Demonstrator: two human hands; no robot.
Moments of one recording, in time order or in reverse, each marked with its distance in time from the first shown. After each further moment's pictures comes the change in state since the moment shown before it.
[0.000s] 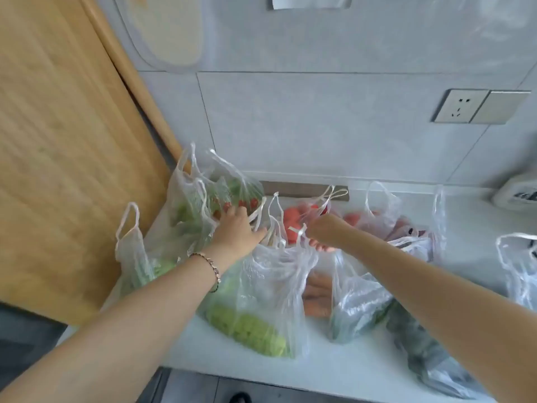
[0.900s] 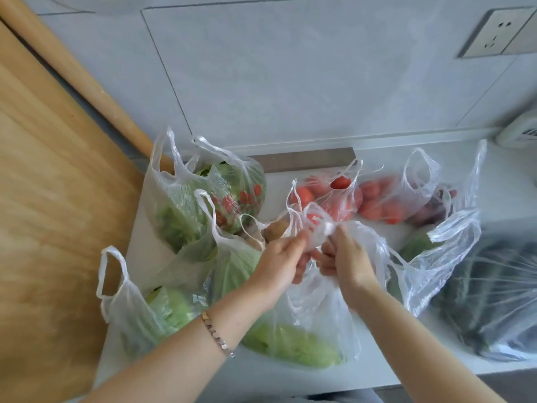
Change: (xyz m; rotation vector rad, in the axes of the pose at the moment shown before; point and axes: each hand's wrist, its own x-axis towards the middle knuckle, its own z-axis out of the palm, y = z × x) left_hand 0.010 -0.018 0.014 -1.181 -0.528 -0.080; right_hand -0.002 -0.033 0.098 0.958 0.368 0.131
